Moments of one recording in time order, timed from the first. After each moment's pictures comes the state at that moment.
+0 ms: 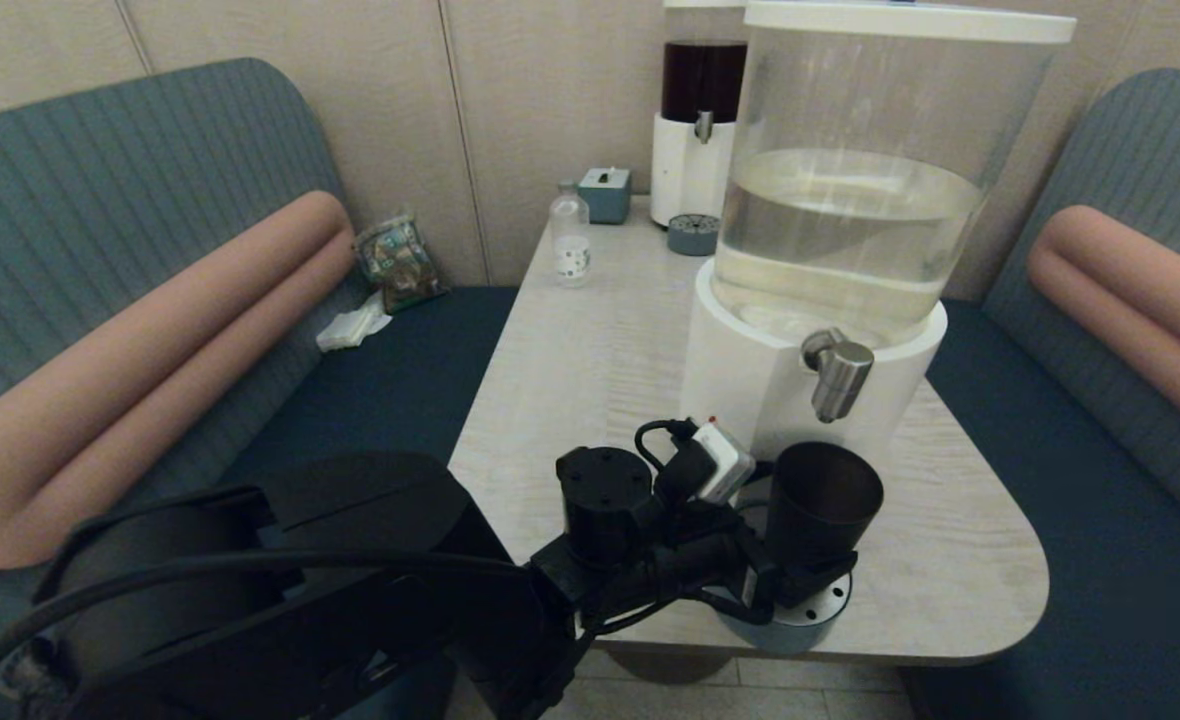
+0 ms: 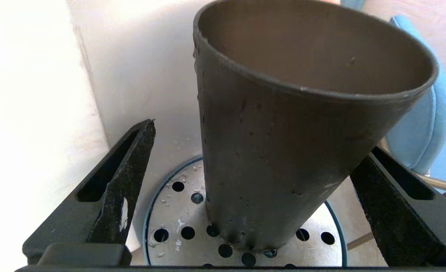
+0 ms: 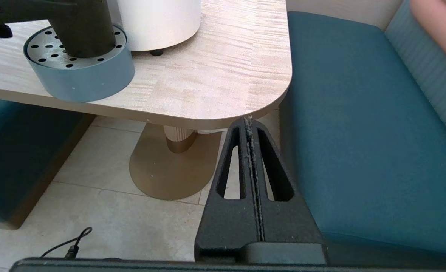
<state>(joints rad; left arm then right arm) -0.80 2.34 -1.04 -1.35 -0.40 0.02 0.00 0.00 0.00 0.00 0.01 -0.05</state>
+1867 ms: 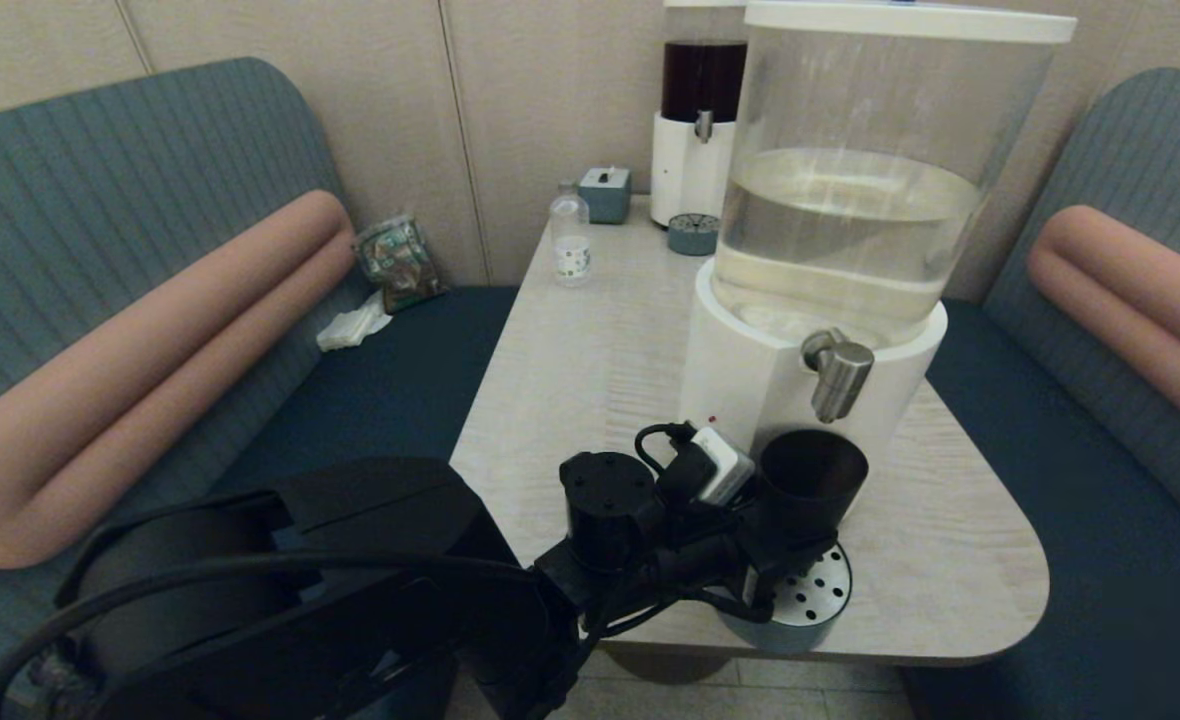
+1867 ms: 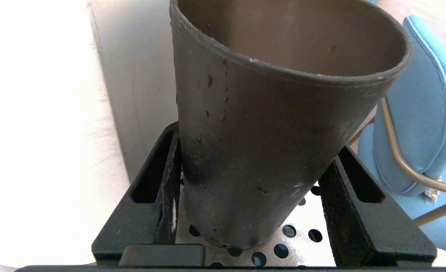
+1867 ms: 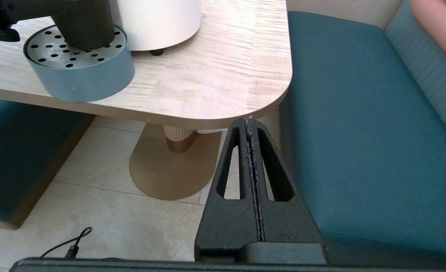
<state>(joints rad) -0.81 2.35 -1.05 -1.36 -0.37 0.01 0.00 0.00 0.00 0.00 0.01 -0.05</state>
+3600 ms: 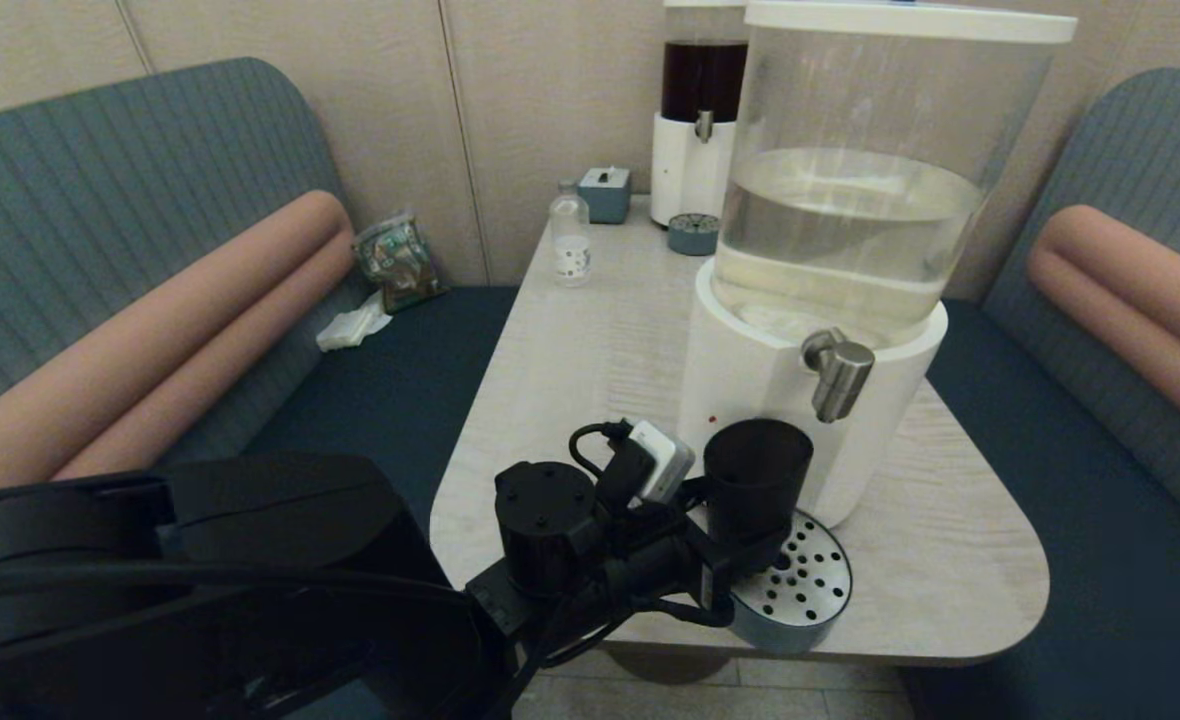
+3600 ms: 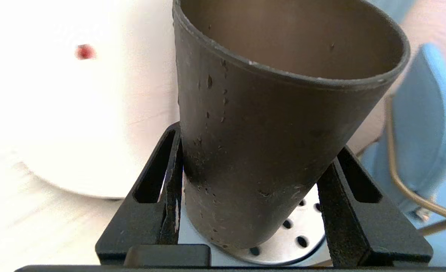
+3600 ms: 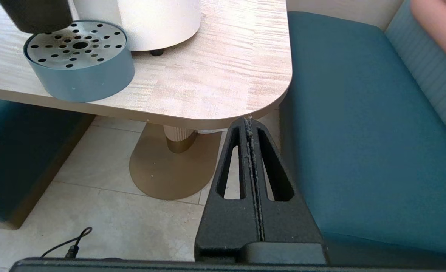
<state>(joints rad) -0.79 2.22 -0.81 -1.47 -0.27 -0.08 0.00 0.00 0.00 0.00 0.01 -0.05</state>
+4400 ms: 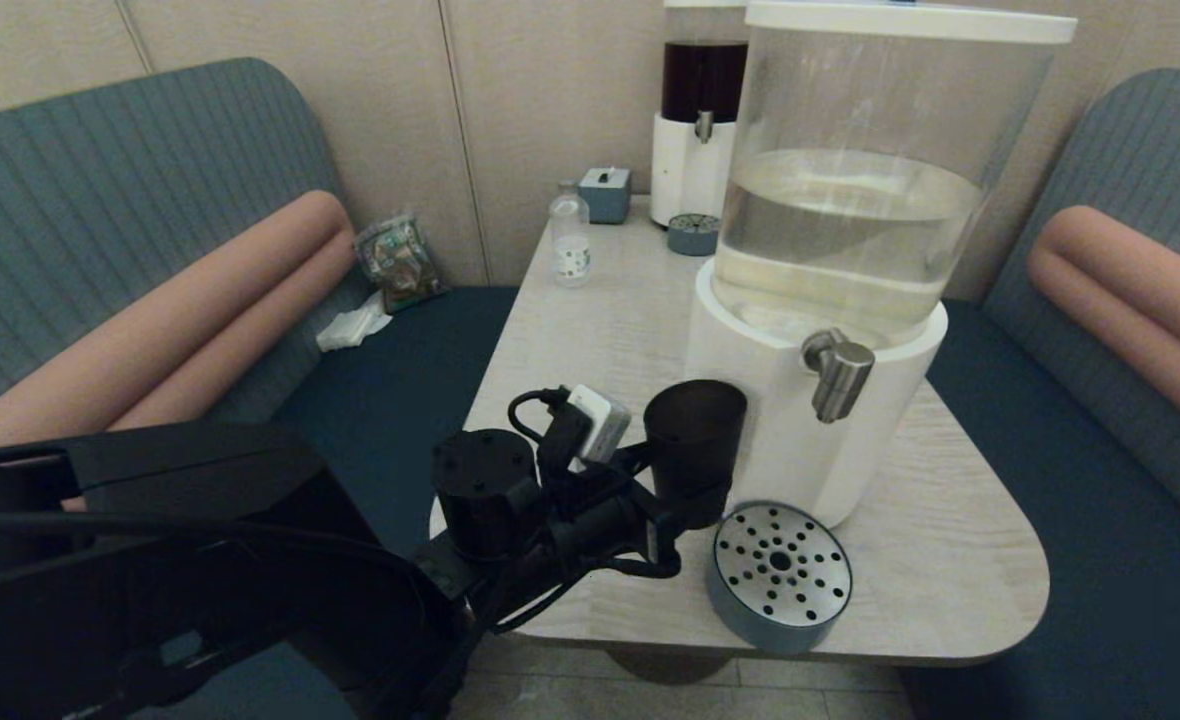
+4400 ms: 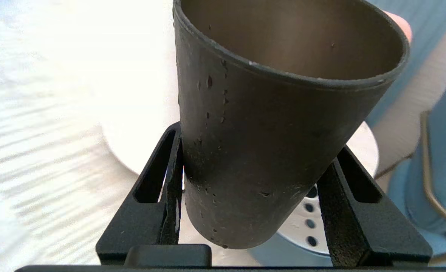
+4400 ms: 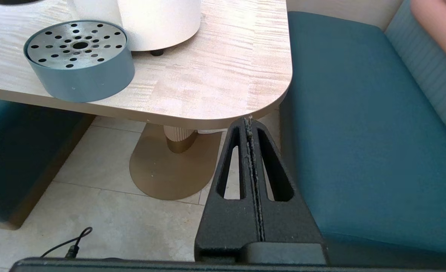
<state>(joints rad) -0.69 2.15 -0.76 -1.47 -0.26 -0.08 0.00 0.00 0.00 0.00 0.01 -0.05</state>
